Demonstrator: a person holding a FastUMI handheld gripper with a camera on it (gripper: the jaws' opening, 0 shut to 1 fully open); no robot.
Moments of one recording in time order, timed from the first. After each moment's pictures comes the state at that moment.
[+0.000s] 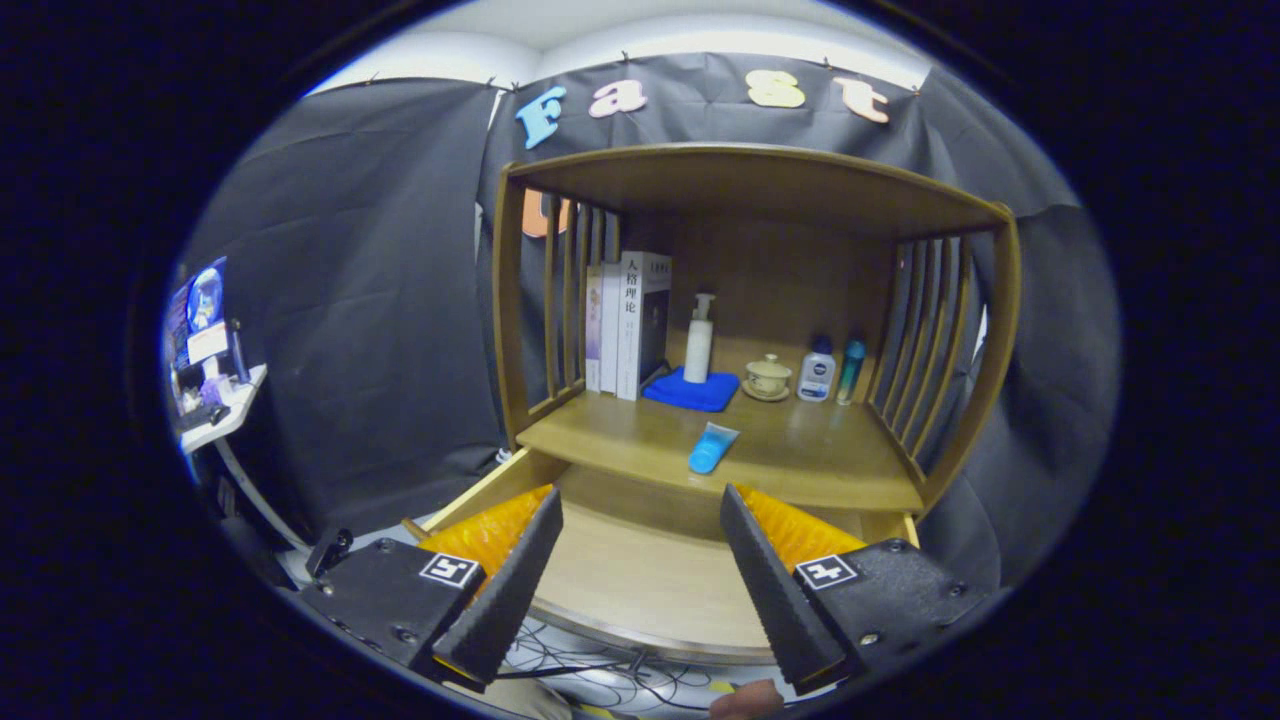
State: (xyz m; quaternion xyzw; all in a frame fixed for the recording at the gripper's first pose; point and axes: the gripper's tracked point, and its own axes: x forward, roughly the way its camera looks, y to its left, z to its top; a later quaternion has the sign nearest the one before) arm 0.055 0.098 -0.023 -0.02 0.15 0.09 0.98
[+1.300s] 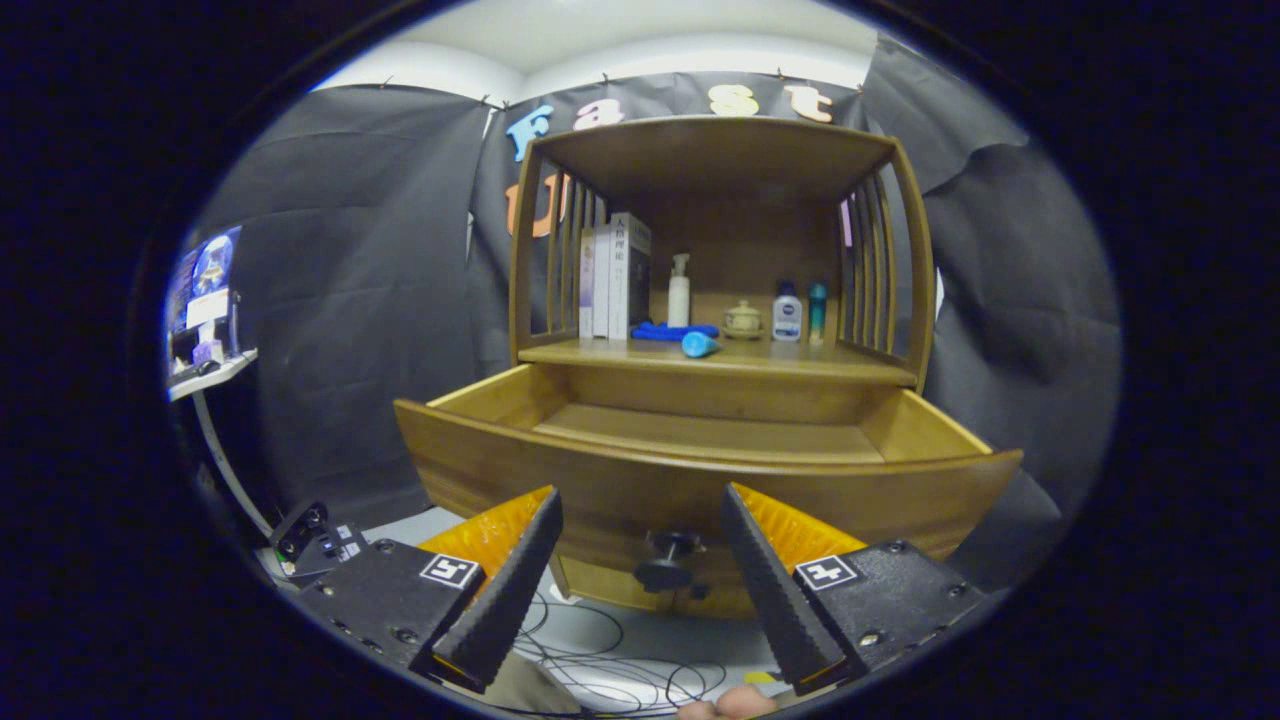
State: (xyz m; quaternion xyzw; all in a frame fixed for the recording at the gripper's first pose) arm -0.020 0.094 -0.192 0.01 0.12 0.06 0.99
